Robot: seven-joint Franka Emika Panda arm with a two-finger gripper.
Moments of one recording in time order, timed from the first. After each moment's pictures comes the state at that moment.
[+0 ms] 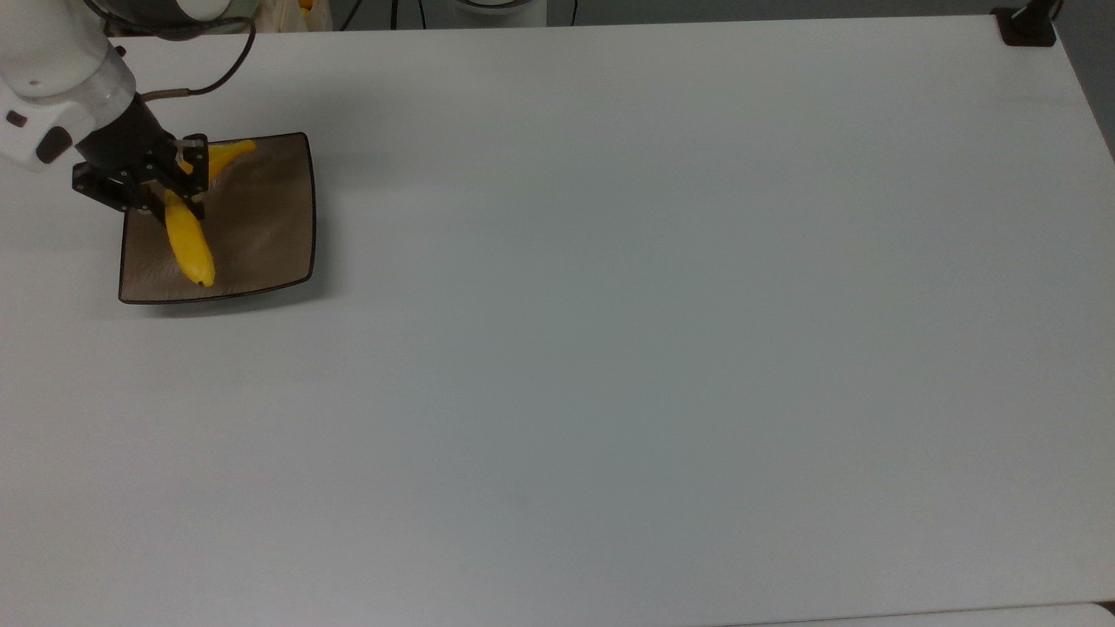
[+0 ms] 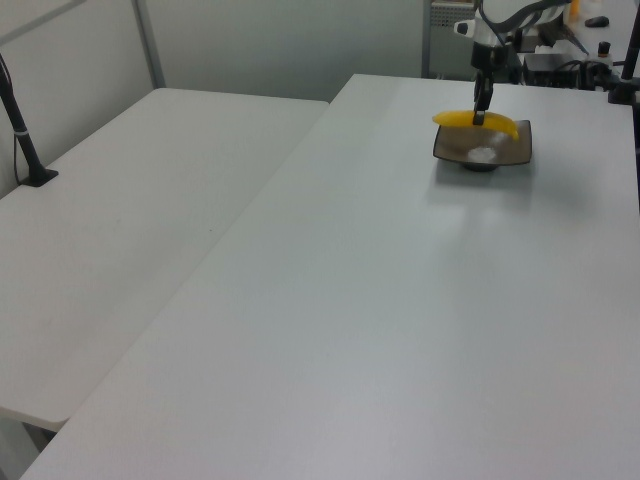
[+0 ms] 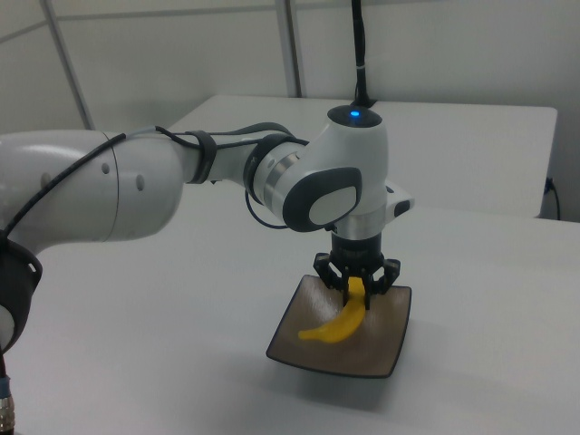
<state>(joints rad) -0.51 0.44 0.12 -1.56 0.05 2.03 -0.76</state>
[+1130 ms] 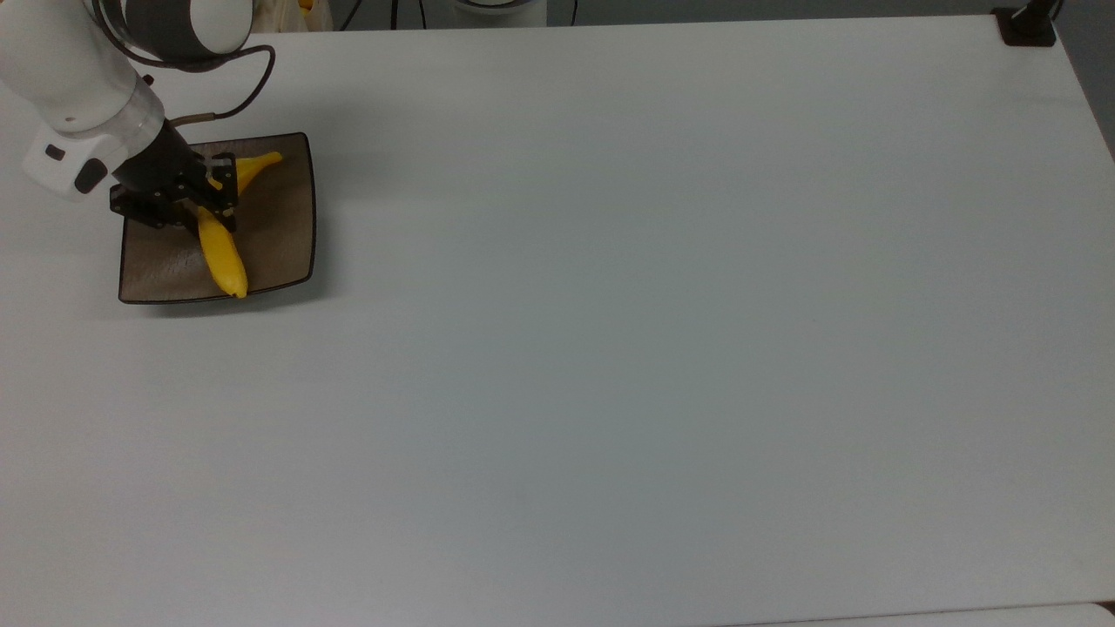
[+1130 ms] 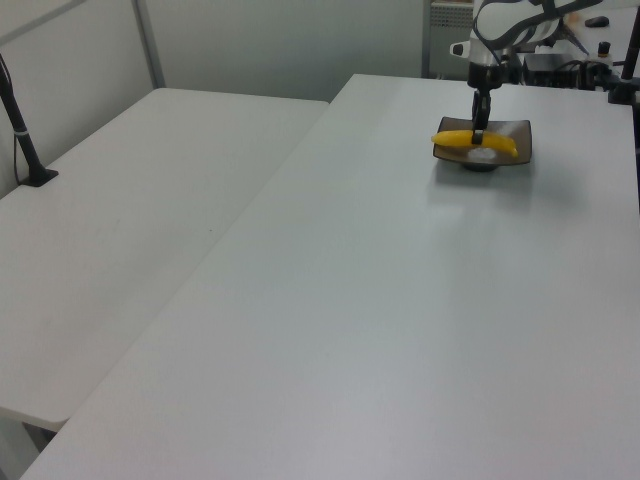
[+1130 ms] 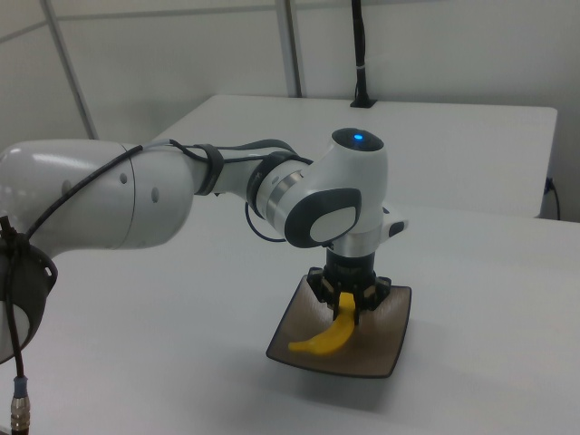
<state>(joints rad) -0.50 0.48 0.12 -1.59 0.07 2.03 -0.76</state>
